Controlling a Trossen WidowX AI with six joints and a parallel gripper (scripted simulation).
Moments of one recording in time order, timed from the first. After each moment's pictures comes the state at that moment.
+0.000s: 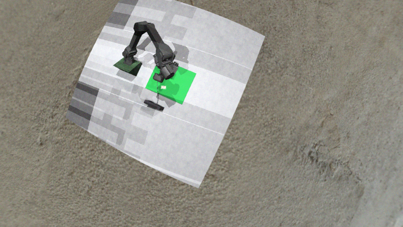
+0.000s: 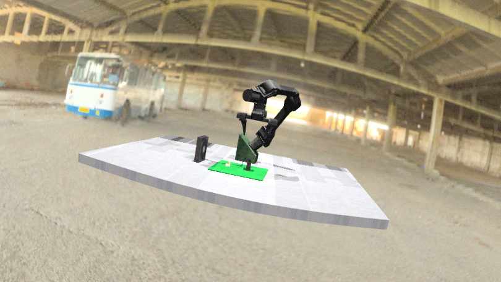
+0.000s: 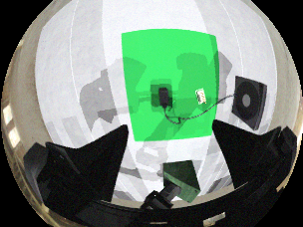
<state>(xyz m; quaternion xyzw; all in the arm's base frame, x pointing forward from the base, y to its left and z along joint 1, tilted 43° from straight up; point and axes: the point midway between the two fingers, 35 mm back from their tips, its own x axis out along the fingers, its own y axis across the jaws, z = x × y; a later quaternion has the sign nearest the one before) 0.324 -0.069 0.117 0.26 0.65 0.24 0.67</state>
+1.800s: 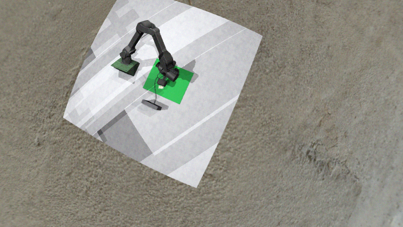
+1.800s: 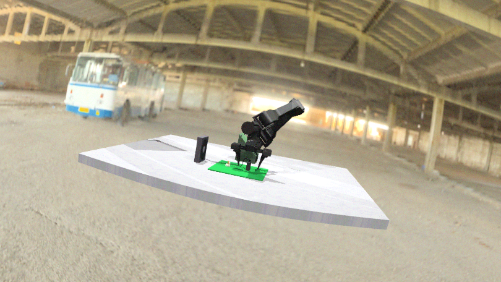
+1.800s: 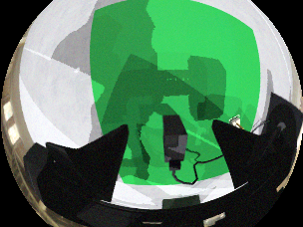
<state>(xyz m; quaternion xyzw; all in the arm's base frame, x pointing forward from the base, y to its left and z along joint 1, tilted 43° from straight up) 0.335 0.027 0.012 0.26 0.64 0.25 0.68</state>
